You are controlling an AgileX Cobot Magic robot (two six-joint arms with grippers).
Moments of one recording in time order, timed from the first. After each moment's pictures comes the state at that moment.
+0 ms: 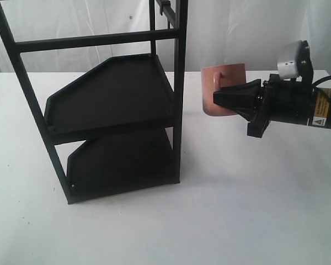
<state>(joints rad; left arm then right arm) 0.09 0.00 0.02 -0.13 0.37 -0.03 -0.04 1.77 -0.87 -1.37 -1.19 0.77</state>
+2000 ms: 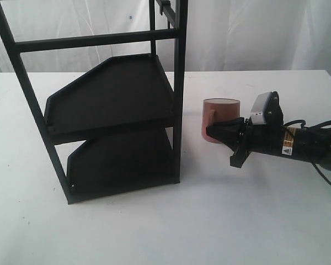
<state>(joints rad) 0.09 0.00 0.02 -0.13 0.37 -0.03 -0.03 2.19 -0.97 -1.25 -1.23 0.46</state>
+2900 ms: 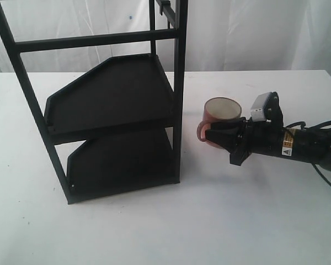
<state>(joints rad) 0.09 0.00 0.02 -0.13 0.37 -0.03 -0.03 2.19 -0.97 -1.25 -1.20 0.55</state>
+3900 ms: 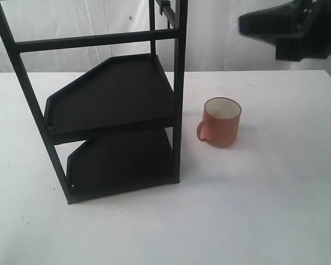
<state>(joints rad) 0.09 0.00 0.02 -0.13 0.37 -0.03 0.06 1.11 -0.93 -1.74 -0.74 1.65</state>
